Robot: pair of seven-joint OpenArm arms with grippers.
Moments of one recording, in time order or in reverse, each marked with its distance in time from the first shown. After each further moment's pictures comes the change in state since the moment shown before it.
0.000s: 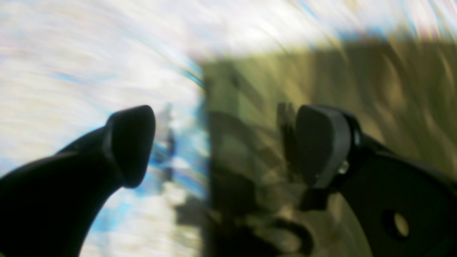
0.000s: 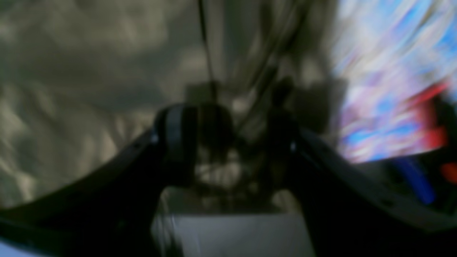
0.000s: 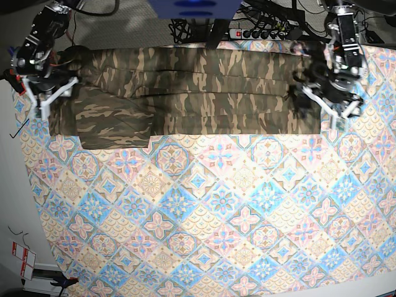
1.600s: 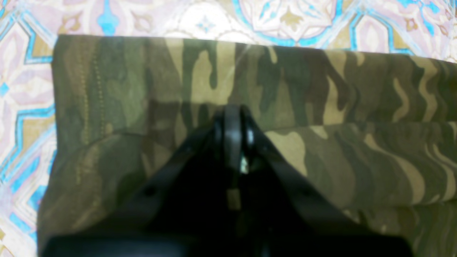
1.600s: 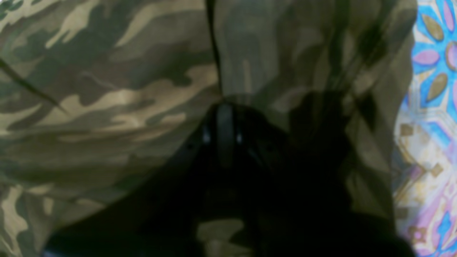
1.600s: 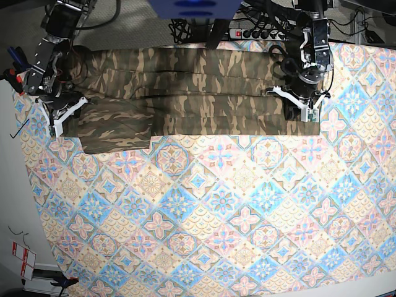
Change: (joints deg) left arm -3.2 7.1 8.1 -20.9 1.3 2.8 -19.3; right arm 11.0 6.0 -10.1 -29.6 -2.6 1.1 16.2
